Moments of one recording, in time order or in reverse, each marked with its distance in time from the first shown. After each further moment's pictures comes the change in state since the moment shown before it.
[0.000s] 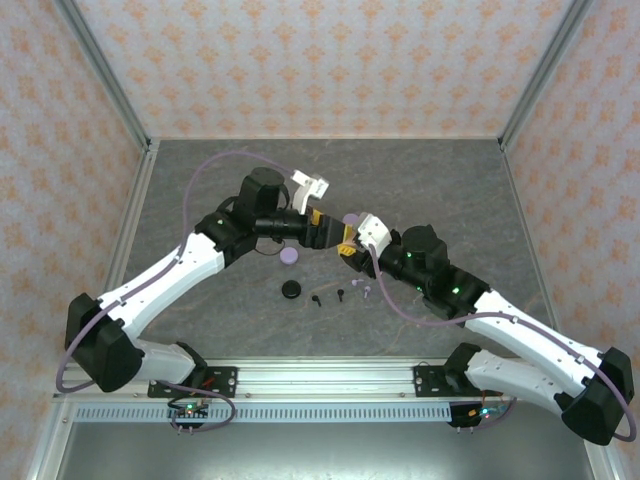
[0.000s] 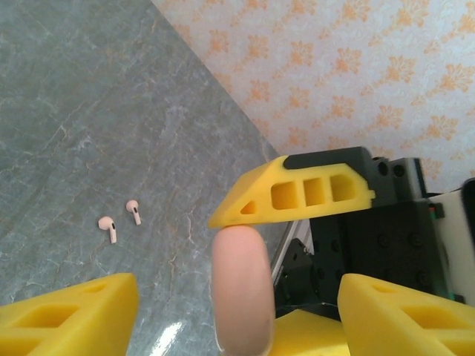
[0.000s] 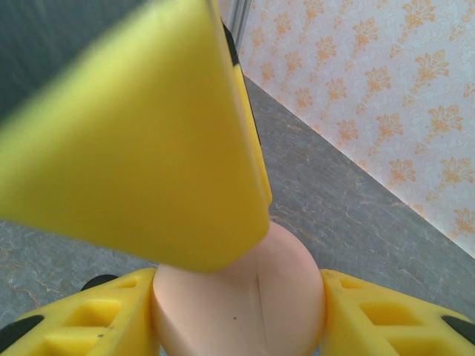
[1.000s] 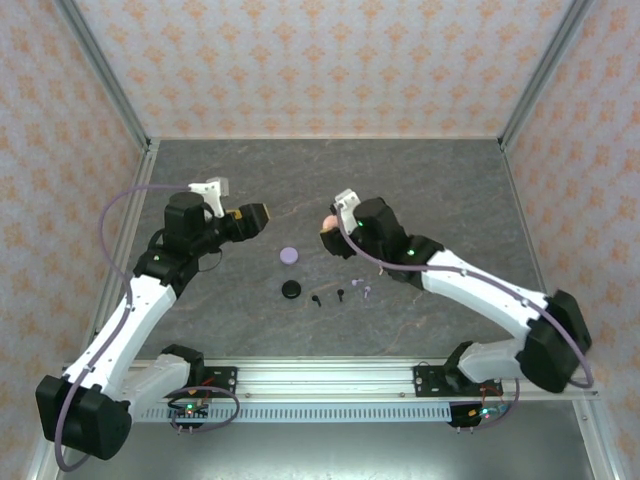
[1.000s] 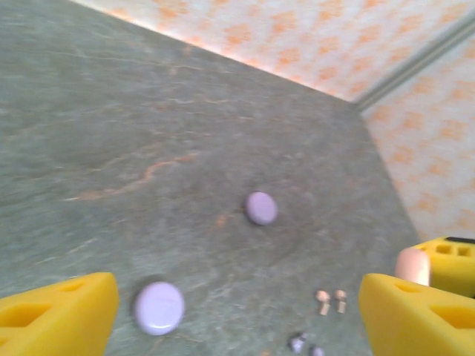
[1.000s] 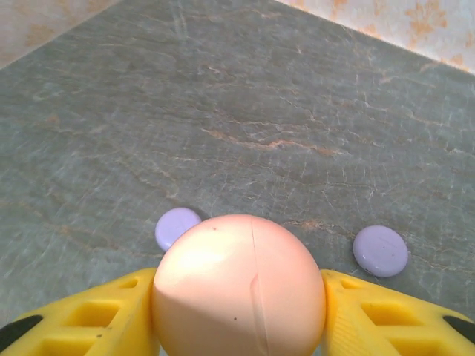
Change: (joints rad) left arm 0.390 -0.367 -0.333 0.010 -0.328 -0.079; right arm 0.000 0.345 0.217 -0.137 0.108 0.342
